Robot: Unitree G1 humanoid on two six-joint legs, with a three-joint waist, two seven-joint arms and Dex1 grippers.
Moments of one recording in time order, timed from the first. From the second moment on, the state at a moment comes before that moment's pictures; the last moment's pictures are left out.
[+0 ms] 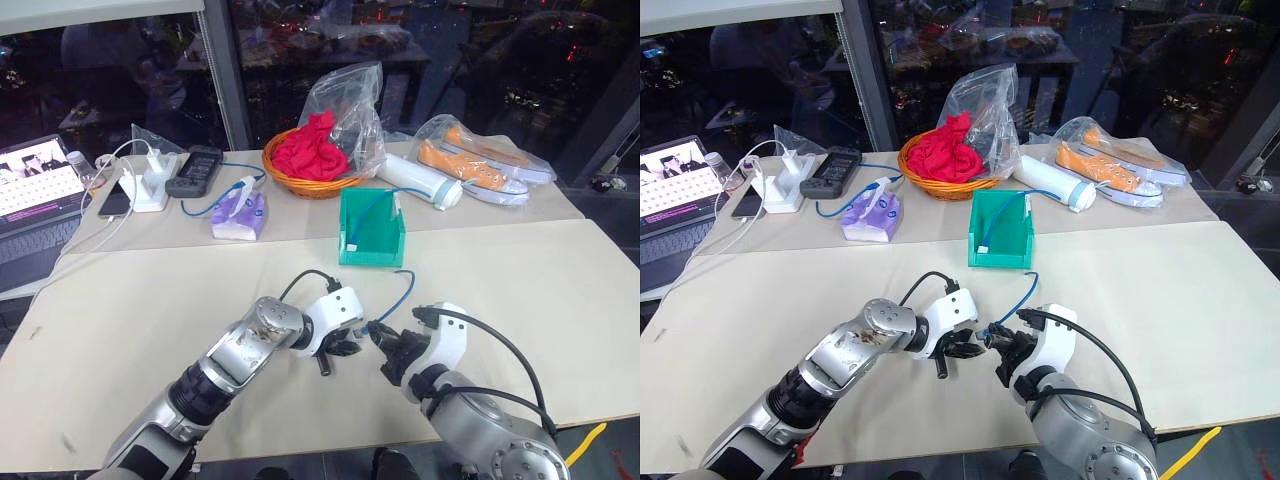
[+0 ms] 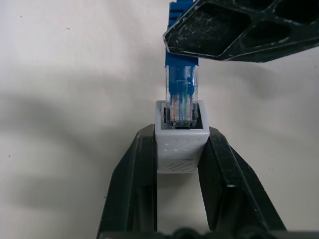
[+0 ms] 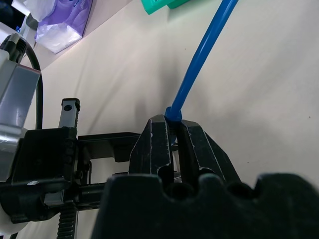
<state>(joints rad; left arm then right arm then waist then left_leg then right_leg) -0.60 0.38 -0.53 -0.26 -0.10 0.98 -0.81 0.05 -0.30 0.14 -0.75 1.20 0.74 -0.64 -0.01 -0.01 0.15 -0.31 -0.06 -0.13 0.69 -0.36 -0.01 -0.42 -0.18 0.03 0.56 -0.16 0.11</state>
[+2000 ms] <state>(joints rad) -0.62 0.37 -0.52 -0.32 -0.25 1.16 -0.72 0.02 -0.23 0.16 -0.87 1.01 1.01 -0.69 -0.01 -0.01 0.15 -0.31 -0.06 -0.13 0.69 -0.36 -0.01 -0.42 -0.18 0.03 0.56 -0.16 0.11</state>
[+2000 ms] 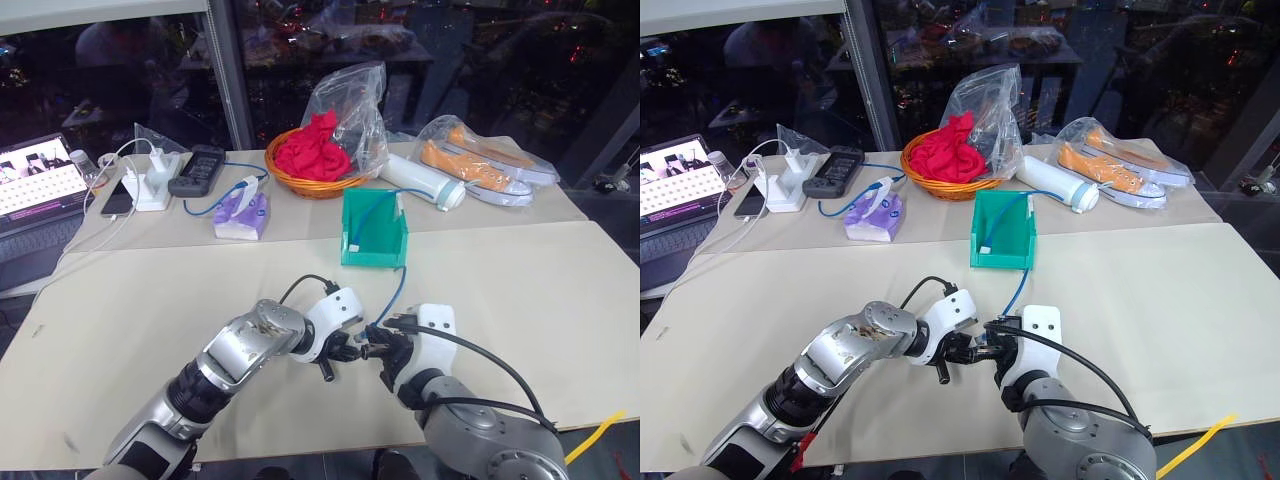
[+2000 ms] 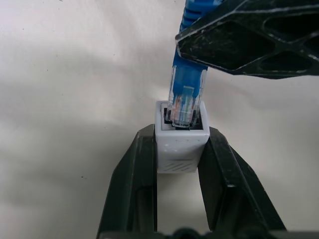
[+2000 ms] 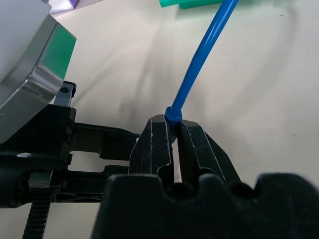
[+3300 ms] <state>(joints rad) -0.53 0.48 -0.54 -0.28 -0.27 0.88 -0.78 0.10 -0.17 0.01 -0.91 1.01 1.10 -0.61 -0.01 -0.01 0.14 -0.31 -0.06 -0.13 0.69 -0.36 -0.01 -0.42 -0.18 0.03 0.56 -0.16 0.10</state>
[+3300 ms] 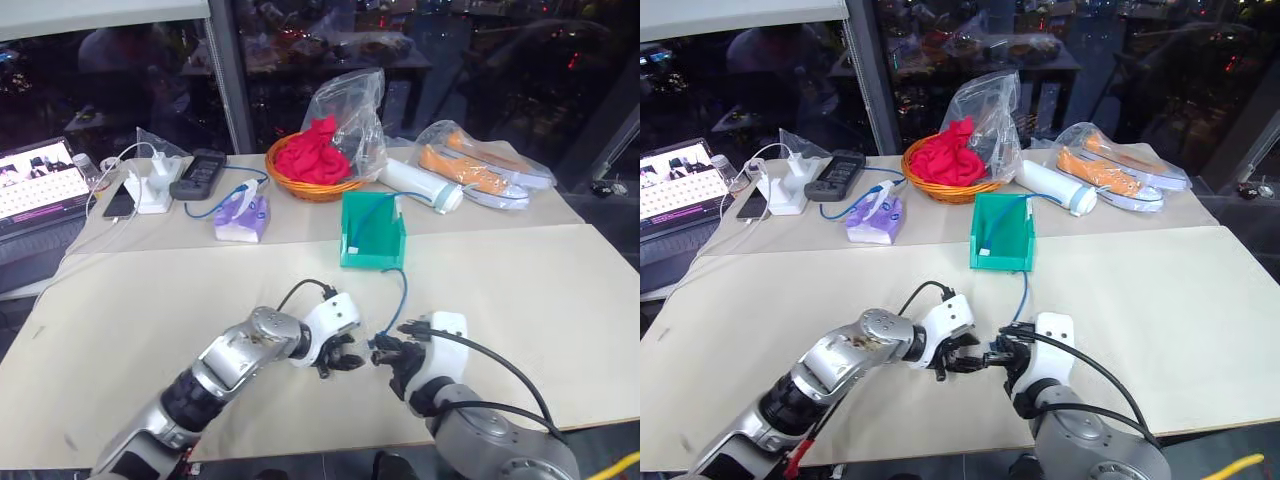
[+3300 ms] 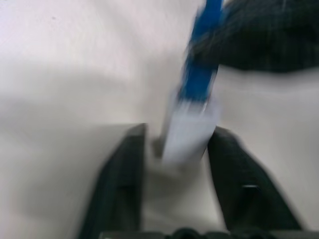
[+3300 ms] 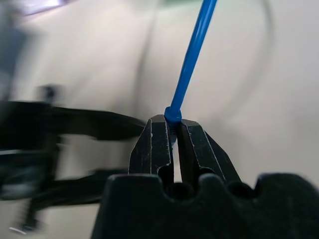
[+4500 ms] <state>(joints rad) -0.43 0.34 -0.06 -0.04 -0.35 0.45 -0.68 -1.03 -0.49 0.00 0.37 0.52 0.71 0.25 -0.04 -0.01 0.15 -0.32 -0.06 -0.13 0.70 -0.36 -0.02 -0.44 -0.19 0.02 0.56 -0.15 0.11</state>
